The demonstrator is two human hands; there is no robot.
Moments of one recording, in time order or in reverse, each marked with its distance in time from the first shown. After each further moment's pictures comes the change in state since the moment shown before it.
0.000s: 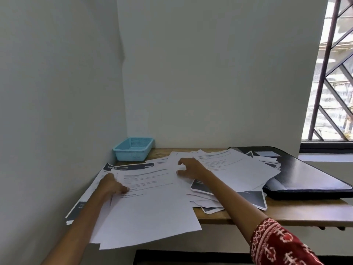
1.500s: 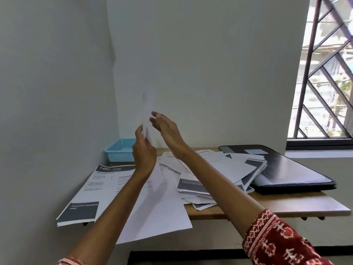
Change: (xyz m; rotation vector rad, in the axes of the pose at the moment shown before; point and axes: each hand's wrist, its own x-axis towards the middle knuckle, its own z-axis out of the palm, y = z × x) left_hand -0.093 0.137 0.033 -0.536 0.412 0.564; right_hand -0.021 -0.096 -0.073 1.056 0.407 -0.264
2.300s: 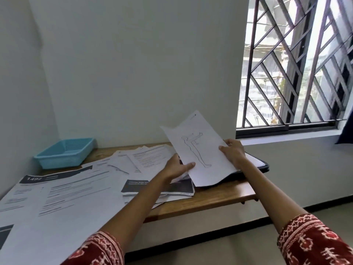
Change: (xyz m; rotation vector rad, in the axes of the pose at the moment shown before) left_hand -0.087 0.028 0.176 -0.128 -1.006 -0.166; right_hand -0.099 0.070 -0.325 -0.603 0.668 0.533
